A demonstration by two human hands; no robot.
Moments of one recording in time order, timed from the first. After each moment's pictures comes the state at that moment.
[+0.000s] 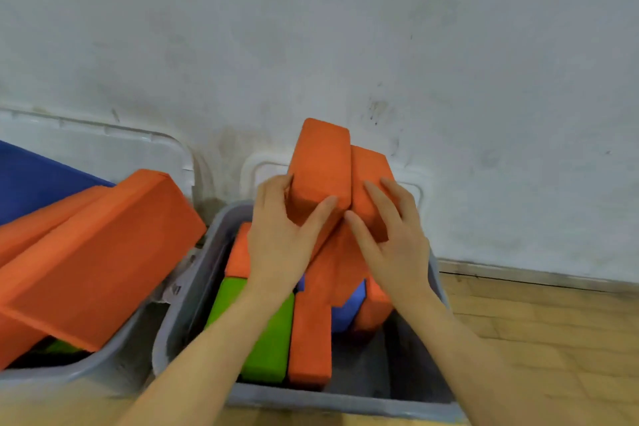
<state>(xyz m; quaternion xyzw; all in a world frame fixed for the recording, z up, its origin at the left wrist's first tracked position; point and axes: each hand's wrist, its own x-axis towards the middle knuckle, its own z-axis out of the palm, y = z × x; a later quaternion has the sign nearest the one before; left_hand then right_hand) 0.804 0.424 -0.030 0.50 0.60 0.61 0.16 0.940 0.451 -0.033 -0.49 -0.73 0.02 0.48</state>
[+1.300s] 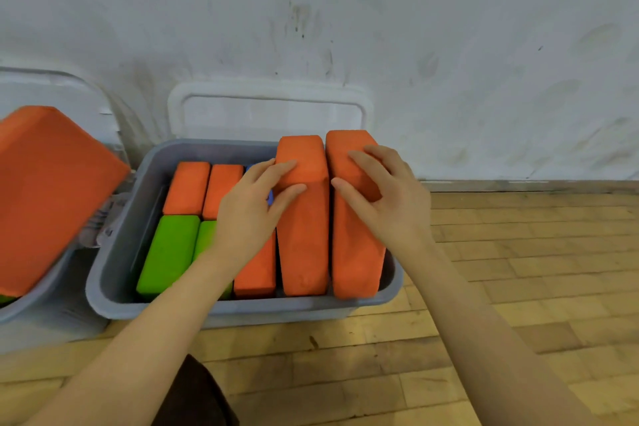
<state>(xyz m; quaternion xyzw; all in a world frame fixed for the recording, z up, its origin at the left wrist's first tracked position) 0.857 0.399 -0.087 0.69 0.55 0.46 0.11 1.055 0.404 -0.052 -0.55 -0.74 -0.04 0.38</state>
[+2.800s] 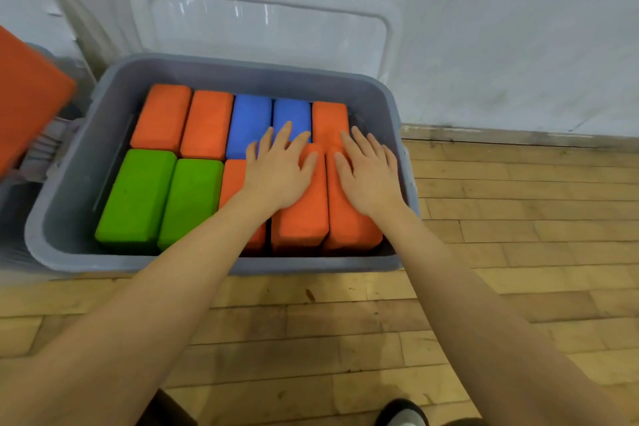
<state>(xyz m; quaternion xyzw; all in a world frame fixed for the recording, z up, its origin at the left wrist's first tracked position) 0.899 0.456 -0.193 0.70 0.69 0.12 0.14 1.058 0.464 -0.193 -0.63 -0.77 0.10 0.11</state>
